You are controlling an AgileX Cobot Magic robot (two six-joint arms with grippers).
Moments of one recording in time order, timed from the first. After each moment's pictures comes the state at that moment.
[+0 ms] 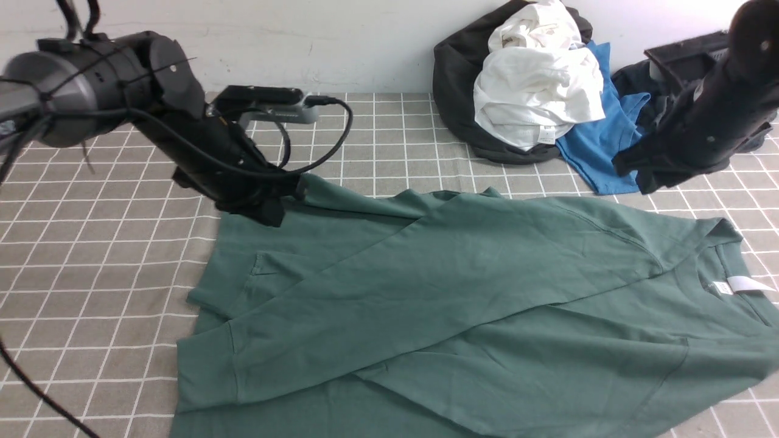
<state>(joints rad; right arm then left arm) 0.15 1.82 -1.55 -0.04 1.01 -0.13 -0.18 2.04 -1.60 -0.41 0.86 0.31</state>
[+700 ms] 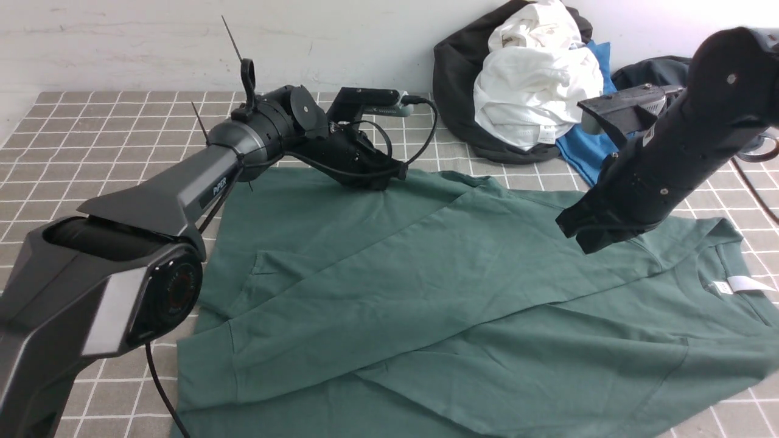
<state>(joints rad) 0.26 1.77 -1.39 0.15 1.03 -0.28 -0.28 2.62 -2.33 -0.51 0.70 0.36</state>
